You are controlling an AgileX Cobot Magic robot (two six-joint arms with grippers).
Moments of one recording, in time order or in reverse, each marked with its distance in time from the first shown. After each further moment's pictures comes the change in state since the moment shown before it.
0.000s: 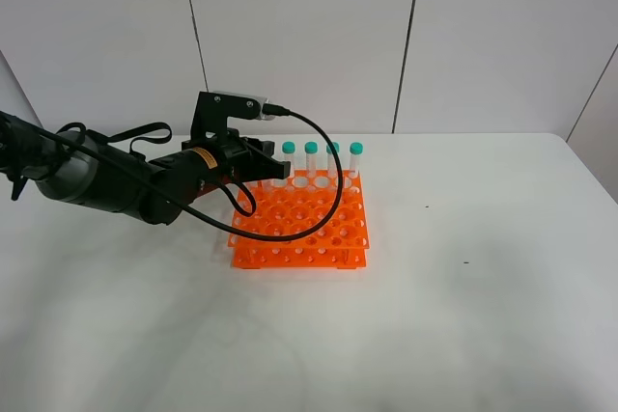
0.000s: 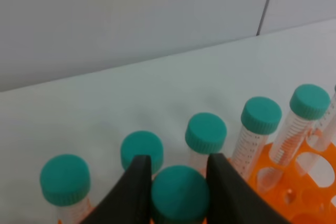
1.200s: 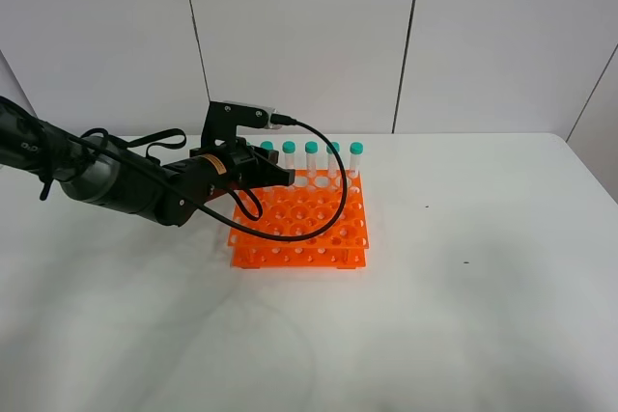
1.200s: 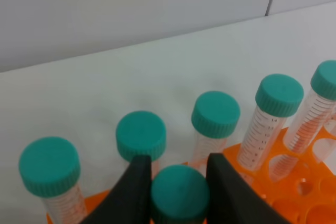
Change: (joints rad) left arm 0.000 0.071 -0.048 0.001 0.021 -0.001; right arm 0.000 0.000 0.000 0.000 -0.001 0.000
